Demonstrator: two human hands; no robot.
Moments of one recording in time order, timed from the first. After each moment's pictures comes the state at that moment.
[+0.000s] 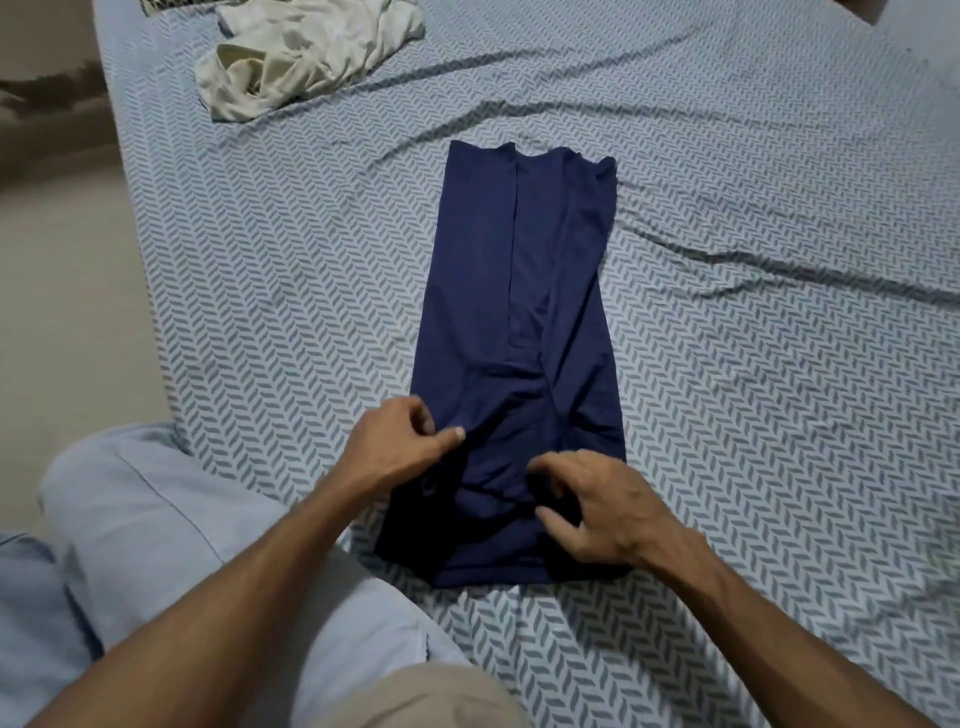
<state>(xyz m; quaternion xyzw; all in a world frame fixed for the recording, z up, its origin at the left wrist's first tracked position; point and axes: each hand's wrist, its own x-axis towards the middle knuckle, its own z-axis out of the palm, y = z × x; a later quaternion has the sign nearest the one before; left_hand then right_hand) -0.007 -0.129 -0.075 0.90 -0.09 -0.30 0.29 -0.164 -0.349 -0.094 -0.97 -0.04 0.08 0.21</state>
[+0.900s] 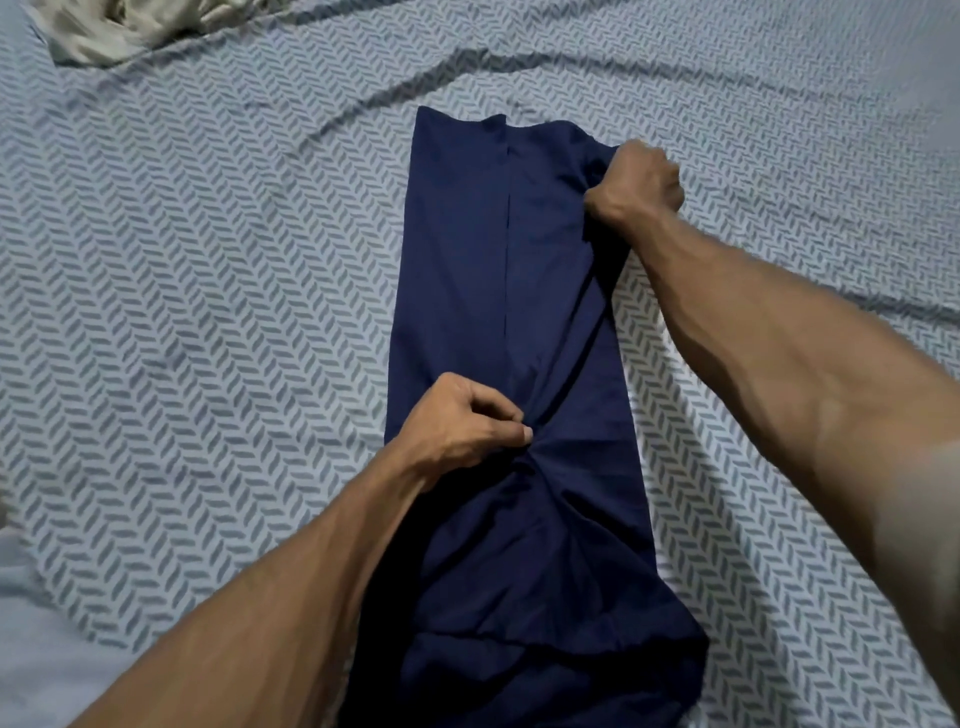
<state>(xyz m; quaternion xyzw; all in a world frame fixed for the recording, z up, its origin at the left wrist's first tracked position) 0.091 -0.240 -0.112 0.73 -0.11 -0.46 0.48 0.195 -0.517 -0.071 -0.90 0.43 0.01 0.10</state>
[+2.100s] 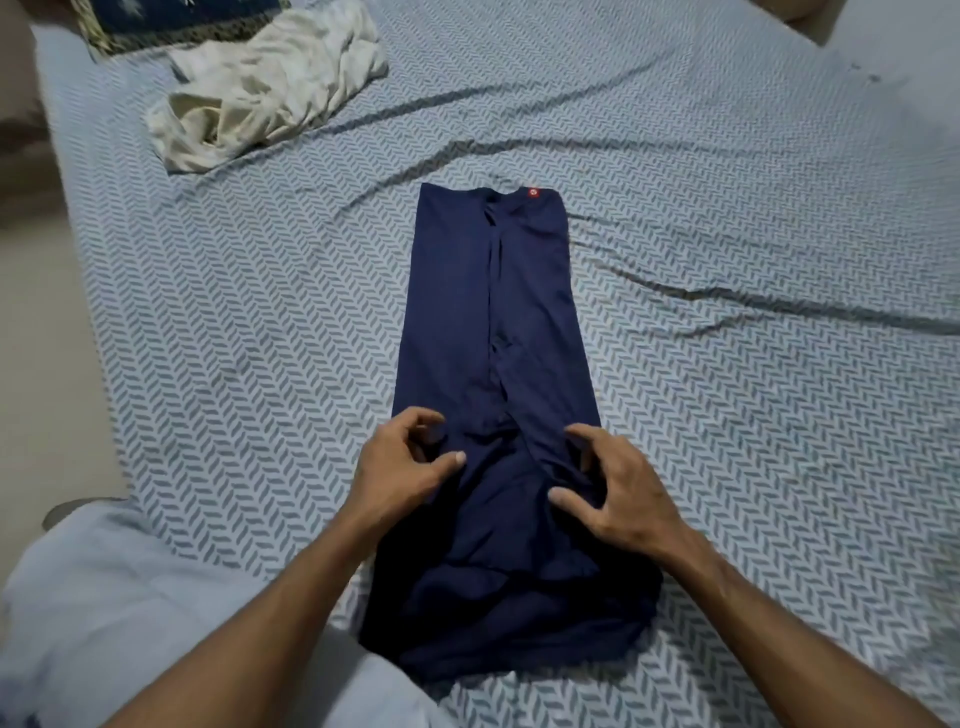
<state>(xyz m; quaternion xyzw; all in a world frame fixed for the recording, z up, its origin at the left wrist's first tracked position) 0.028 -0.166 -0.102 0.86 -0.10 -0.22 0.44 -0.124 -0.411 -0.120 -0.95 0.12 -0.04 0.30</state>
